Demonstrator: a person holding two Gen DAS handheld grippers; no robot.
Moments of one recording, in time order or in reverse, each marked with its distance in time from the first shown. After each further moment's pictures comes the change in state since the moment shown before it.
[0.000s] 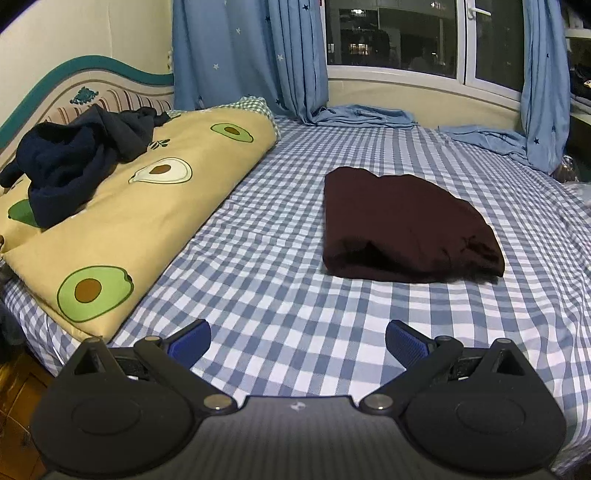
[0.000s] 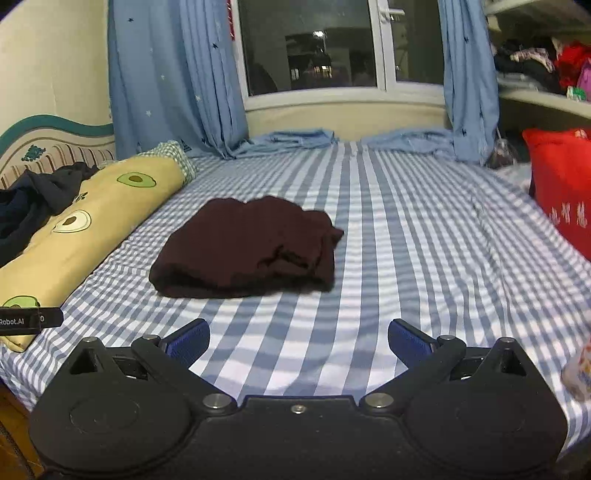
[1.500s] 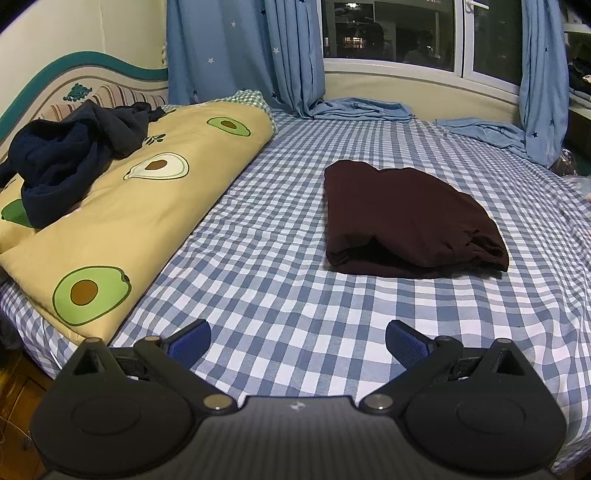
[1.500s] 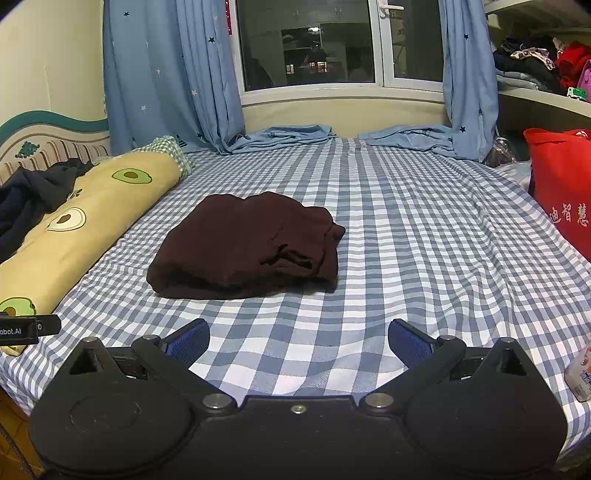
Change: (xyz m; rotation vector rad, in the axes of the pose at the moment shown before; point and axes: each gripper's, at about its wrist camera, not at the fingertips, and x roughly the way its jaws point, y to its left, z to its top) left arm 0.011 0.010 0.007 0.013 0.023 -0.012; right arm 0.014 0.011 0.008 -0.009 0.010 -0.017
